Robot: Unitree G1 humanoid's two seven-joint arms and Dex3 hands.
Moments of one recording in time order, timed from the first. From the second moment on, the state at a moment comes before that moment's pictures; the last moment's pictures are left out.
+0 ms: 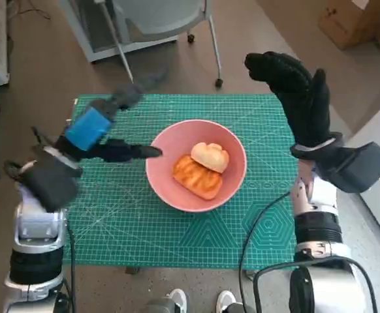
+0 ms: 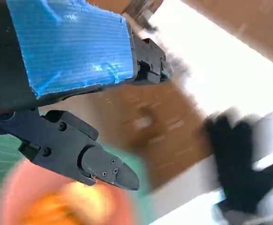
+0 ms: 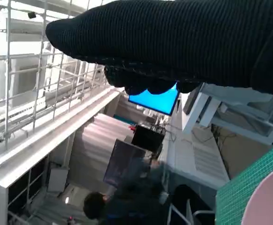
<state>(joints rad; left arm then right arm) -0.53 0.38 0.17 -0.09 -0.11 0.03 -0.48 -0.91 -0.15 -0.19 0.88 0.31 -0.73 0.65</state>
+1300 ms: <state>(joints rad) -0.57 0.22 0.24 -0.06 -0.37 0.00 -0.29 -0.95 -0.15 -0.18 0.85 0.31 -0.67 0.63</state>
